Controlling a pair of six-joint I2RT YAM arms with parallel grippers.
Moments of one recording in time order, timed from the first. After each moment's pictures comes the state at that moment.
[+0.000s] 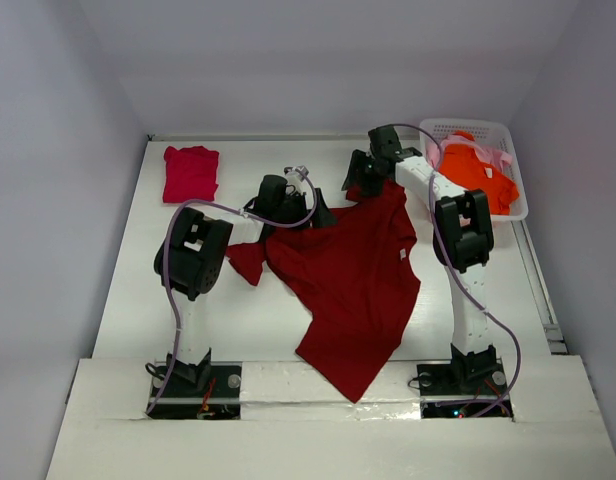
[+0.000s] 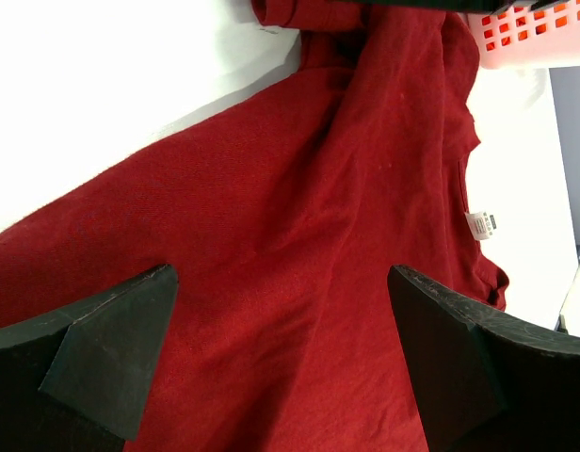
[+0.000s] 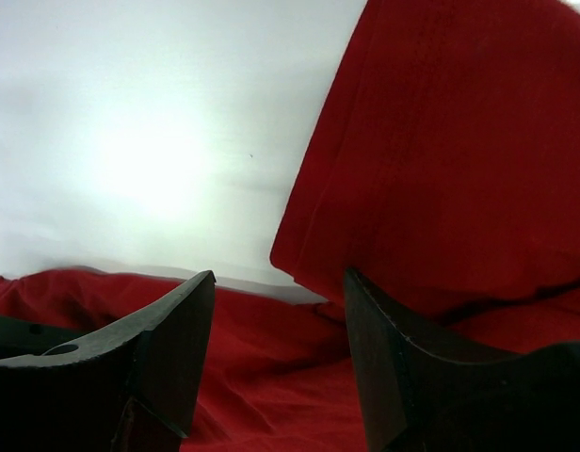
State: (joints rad) left arm -0.44 2.00 1.11 0.33 0.50 -0.54; right arm 0.32 2.28 1.93 -0.56 -0.20 0.53
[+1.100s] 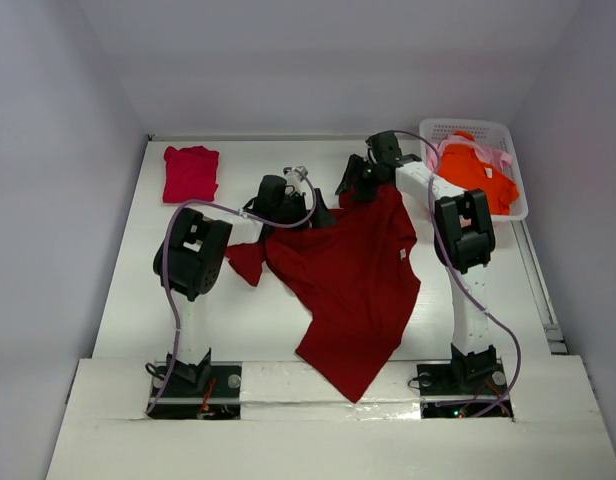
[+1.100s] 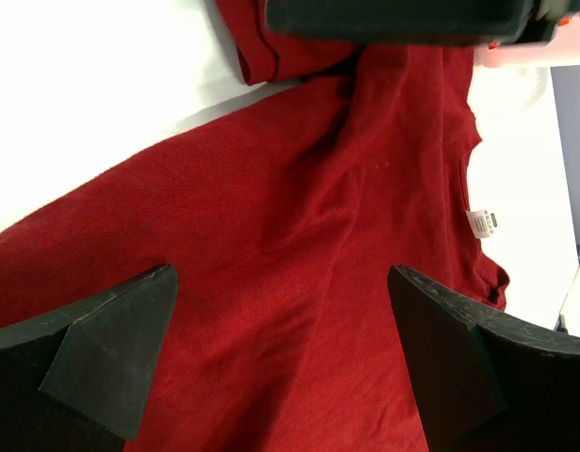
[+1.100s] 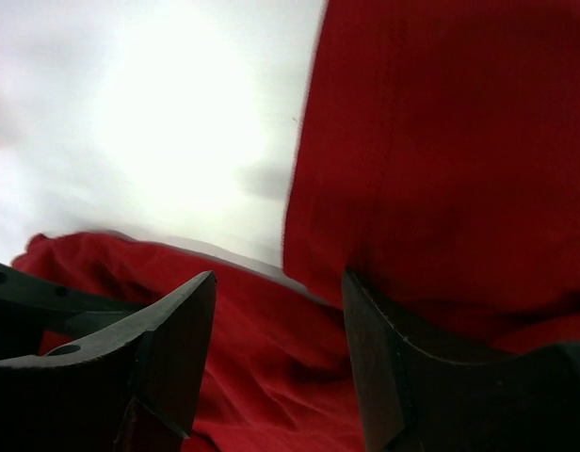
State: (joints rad) left arm -0.44 1.99 1.10 0.33 0.50 -0.54; right arm 0.31 2.27 1.82 -0.45 -0.35 0.57
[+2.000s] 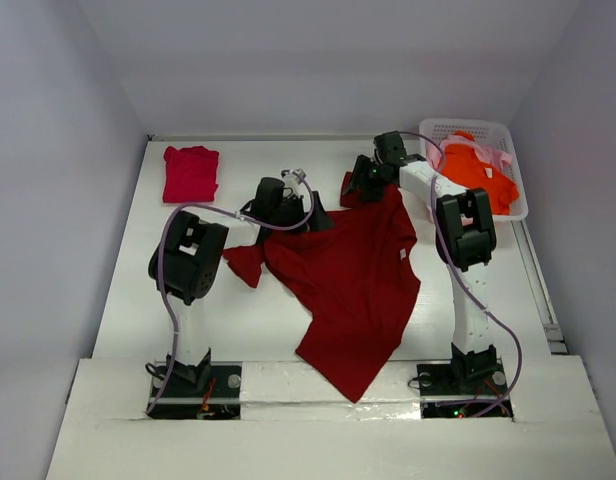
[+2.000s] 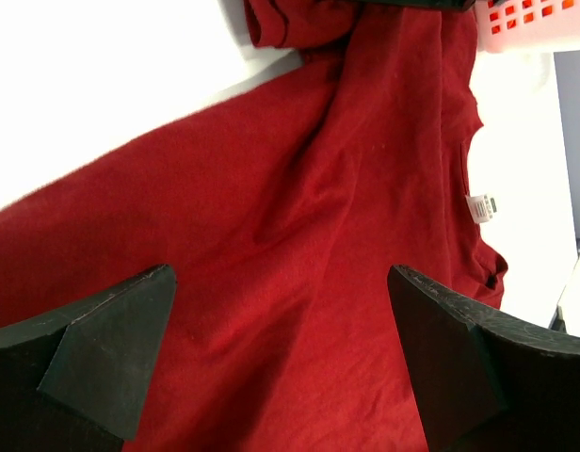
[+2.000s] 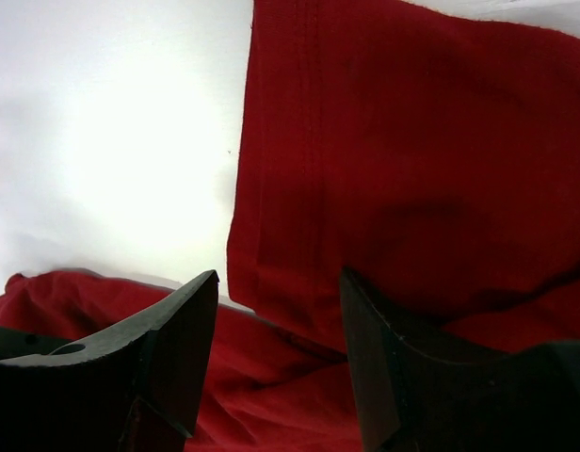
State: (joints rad) left arm -0.44 1.95 1.06 0.31 0.50 -0.54; right arm 0.28 2.29 1.84 -0.46 -0.29 0.58
